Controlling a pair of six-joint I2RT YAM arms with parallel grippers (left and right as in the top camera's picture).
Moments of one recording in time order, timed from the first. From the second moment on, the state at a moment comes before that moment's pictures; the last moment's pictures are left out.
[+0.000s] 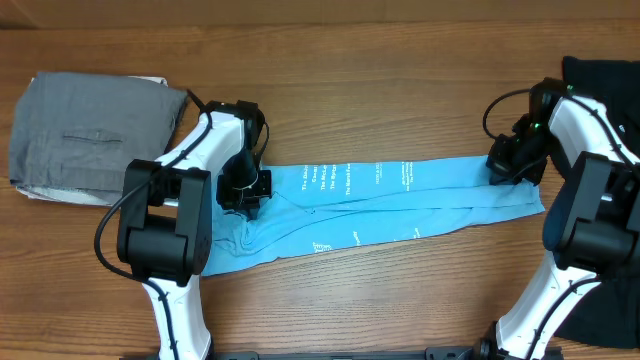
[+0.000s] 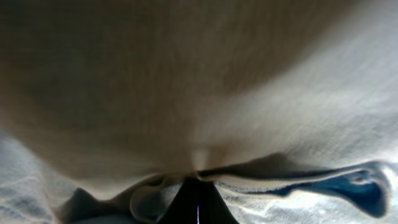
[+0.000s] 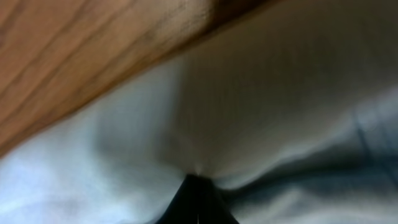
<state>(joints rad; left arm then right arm) -0.20 2.11 1.43 -1.18 0.12 -0.29 -0.26 2.13 1.53 -1.10 -0.14 0.26</state>
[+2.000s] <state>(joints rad) -0.17 2.32 1.74 -0.53 0.17 -0.31 -0.26 2.09 1.47 -0.94 -0.03 0.37</state>
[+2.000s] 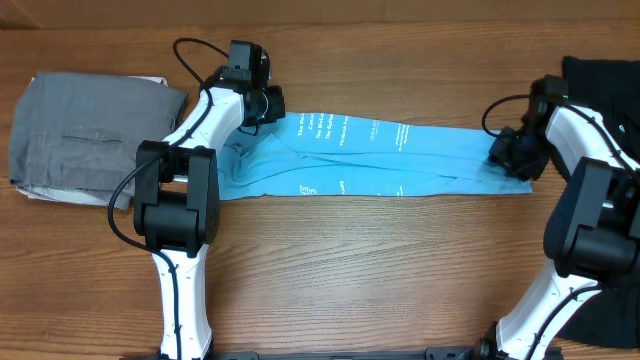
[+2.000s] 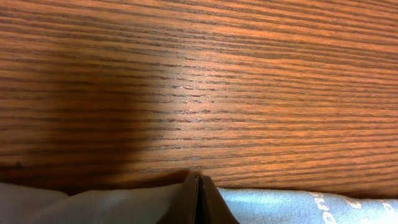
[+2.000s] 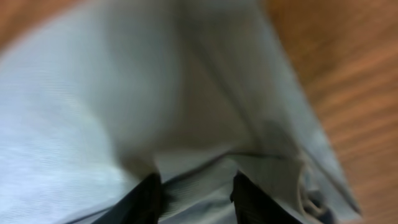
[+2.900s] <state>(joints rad) -0.18 2.27 1.85 -0.63 0.14 -0.30 -0.23 2.03 1.59 -1.07 -0.28 0.29</state>
